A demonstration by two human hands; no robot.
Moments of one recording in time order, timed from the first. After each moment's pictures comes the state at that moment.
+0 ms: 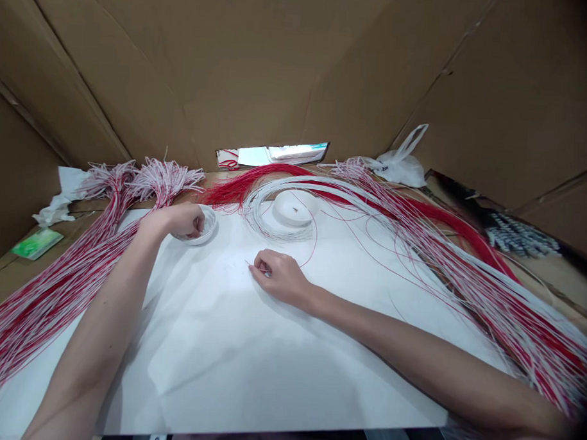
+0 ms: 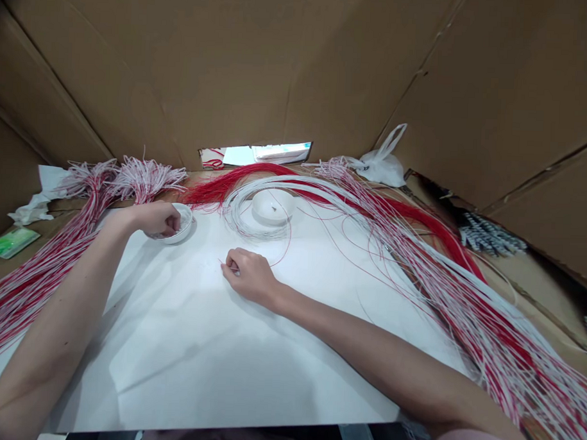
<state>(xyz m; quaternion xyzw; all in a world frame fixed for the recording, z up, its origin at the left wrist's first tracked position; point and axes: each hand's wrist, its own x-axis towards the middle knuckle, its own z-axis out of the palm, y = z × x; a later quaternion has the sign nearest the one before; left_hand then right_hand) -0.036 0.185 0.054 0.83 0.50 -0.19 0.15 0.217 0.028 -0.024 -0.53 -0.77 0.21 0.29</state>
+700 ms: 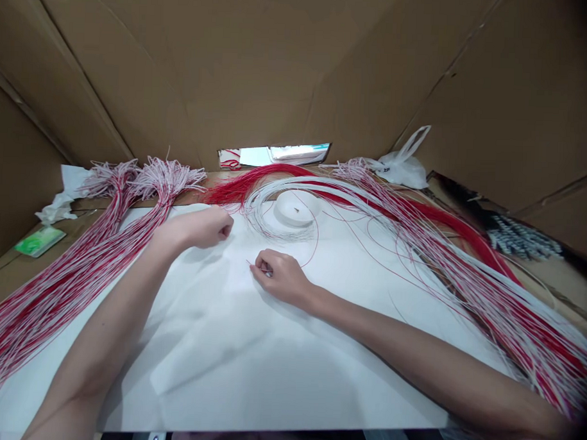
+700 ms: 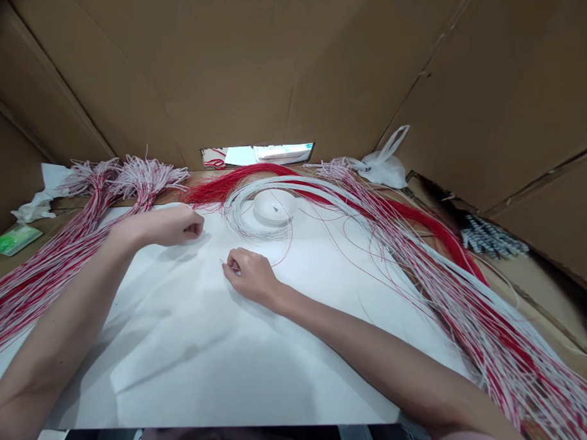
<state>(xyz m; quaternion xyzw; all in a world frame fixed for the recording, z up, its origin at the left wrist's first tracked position) 0.021 0.120 0.092 0.91 0.40 -0.14 0.08 0.217 0.027 -0.023 -0.52 -0.77 0.20 0.29</state>
